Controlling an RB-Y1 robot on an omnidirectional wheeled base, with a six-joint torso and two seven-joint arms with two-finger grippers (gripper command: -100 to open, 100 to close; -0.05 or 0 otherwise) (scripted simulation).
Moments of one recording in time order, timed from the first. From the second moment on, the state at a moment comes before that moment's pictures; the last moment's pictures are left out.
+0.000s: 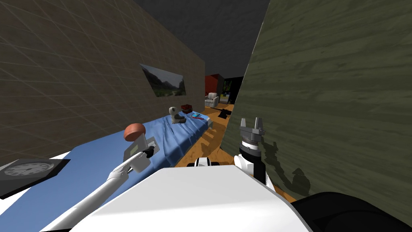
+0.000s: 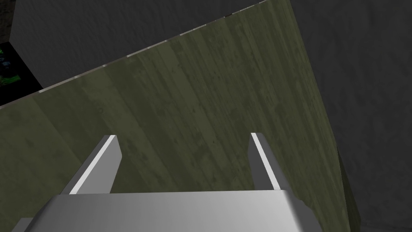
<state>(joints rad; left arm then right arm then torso) 0.19 0.78 -0.11 -1.36 -0.41 0.73 -0.15 0.53 -0.01 -0.04 -2.37 -0.10 -0.64 -0.05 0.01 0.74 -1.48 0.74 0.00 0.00</state>
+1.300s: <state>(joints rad) 0.22 0.92 -0.11 -1.55 -0.25 0.87 -0.24 0.53 -0.01 -0.04 -2.37 -0.10 -0.64 -0.05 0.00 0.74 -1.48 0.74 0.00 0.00</state>
